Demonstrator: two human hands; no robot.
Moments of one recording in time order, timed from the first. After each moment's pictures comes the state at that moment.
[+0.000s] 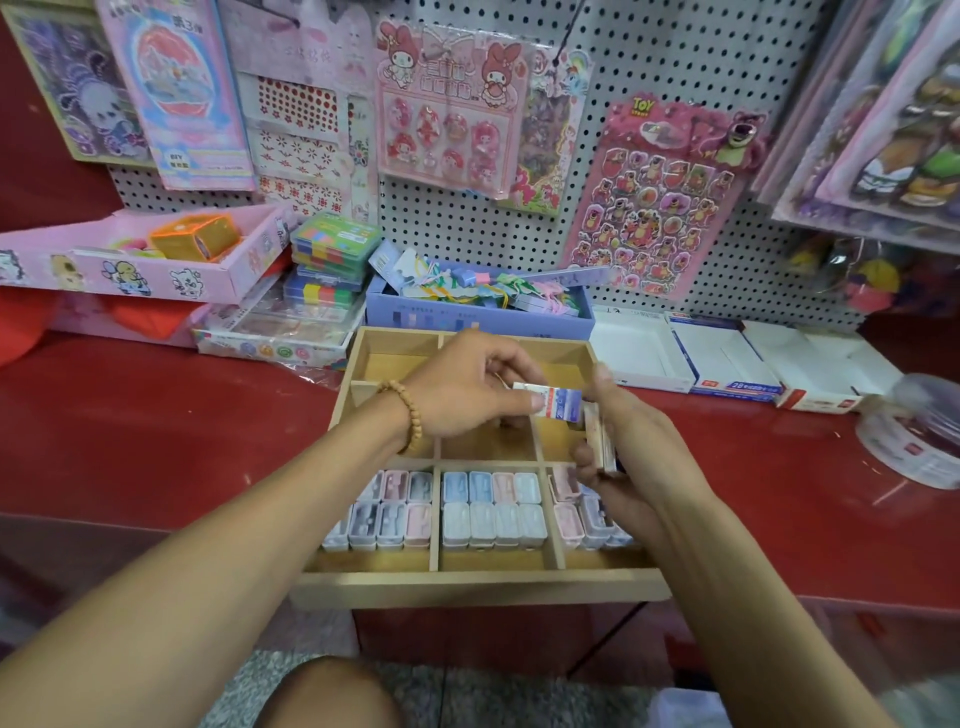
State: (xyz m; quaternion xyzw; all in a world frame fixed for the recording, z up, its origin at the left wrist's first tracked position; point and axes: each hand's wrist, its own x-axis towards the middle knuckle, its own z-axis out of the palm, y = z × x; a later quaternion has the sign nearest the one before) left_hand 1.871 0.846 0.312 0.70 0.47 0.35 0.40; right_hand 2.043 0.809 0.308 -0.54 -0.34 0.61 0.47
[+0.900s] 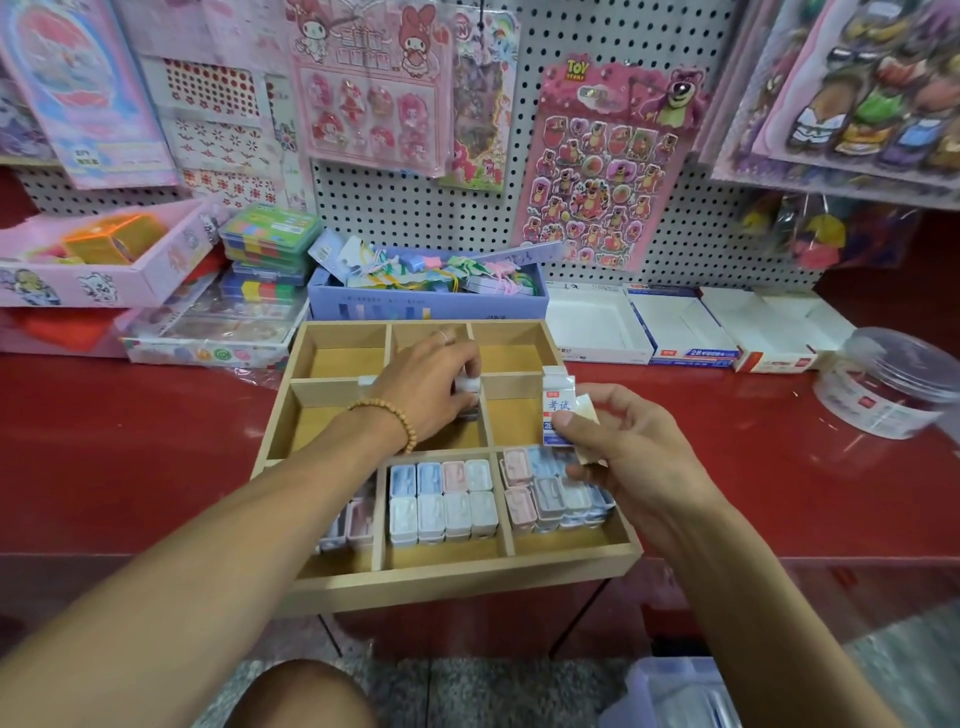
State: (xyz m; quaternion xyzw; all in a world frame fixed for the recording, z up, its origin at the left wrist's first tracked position) left_hand 1.893 0.876 0.271 0.80 0.56 0.20 0.07; right_hand 2.093 0.800 0.291 -0.52 -0.42 0.57 0.48
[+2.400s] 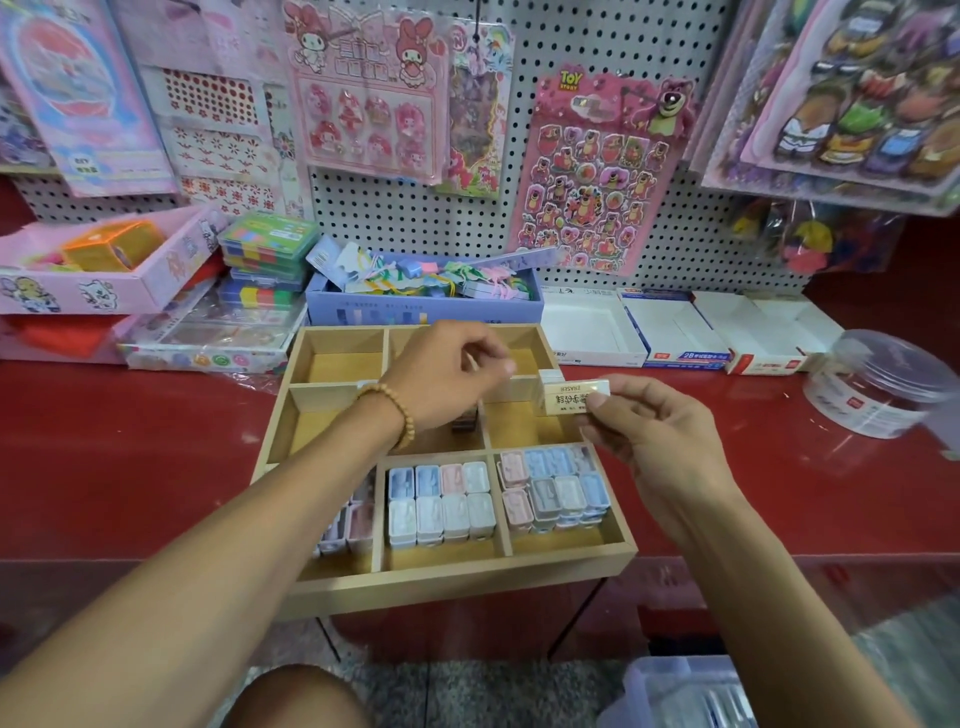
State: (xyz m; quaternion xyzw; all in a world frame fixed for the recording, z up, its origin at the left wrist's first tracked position) left_hand 1.907 0.862 0.302 0.73 0.53 0.34 0.26; right_hand 2.106 0.800 0.298 -0.52 -0.37 0.52 0.57
